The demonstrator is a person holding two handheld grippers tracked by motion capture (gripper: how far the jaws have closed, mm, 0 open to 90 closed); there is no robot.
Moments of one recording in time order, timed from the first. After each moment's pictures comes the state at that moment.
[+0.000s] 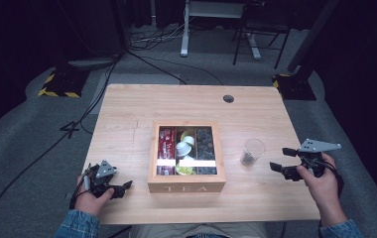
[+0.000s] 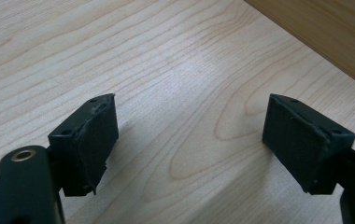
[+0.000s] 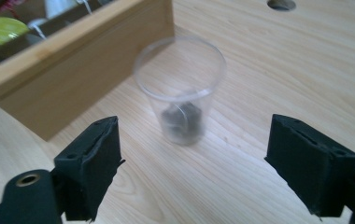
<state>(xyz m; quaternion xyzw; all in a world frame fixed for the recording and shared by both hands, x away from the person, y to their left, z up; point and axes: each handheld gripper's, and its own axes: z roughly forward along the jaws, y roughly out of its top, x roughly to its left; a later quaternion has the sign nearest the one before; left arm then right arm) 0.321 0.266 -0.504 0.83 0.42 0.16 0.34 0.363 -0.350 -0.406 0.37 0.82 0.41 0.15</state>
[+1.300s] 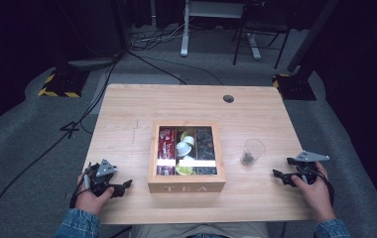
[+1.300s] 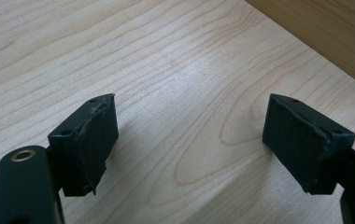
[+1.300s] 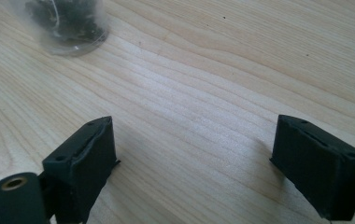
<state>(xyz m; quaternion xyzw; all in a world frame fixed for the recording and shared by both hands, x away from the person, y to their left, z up) 0.324 0.266 -0.505 0.83 0.42 0.16 0.34 0.386 -0.392 -0.504 0.42 0.82 0.36 0.19</state>
